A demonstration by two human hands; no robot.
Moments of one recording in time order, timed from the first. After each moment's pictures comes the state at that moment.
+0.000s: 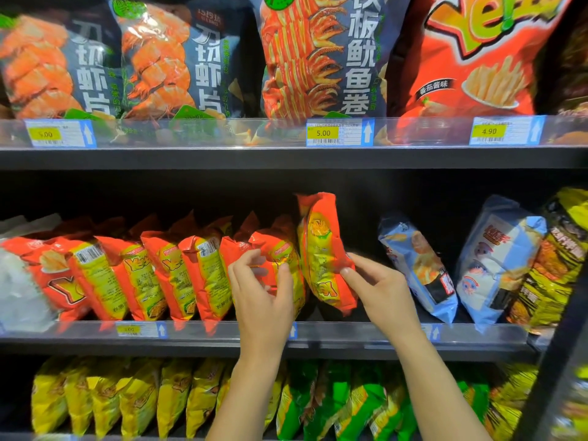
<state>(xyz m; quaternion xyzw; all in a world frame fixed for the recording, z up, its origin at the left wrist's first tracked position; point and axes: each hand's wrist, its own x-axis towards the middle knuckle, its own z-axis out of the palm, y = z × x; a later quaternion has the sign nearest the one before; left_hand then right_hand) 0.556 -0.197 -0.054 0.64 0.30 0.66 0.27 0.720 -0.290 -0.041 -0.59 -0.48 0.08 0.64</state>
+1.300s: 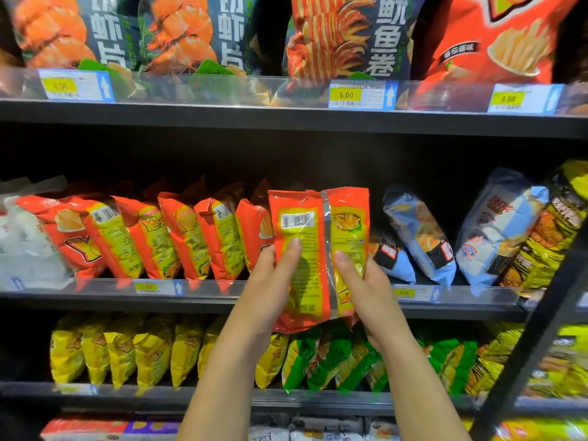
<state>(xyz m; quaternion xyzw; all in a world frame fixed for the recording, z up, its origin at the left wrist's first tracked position) 0.487 -0.235 -0.040 0.62 0.24 0.38 0.64 0.637 -0.313 -0.057 -0.58 -0.40 0.25 0.66</state>
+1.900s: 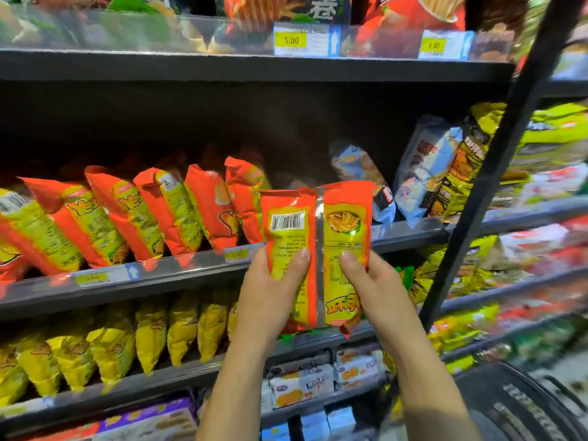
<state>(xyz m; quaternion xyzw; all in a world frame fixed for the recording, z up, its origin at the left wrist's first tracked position) 0.484 -0.272 -0.089 0.69 0.23 0.36 0.59 0.592 -0.402 -0.082 -0.64 -0.33 0.16 0.67</state>
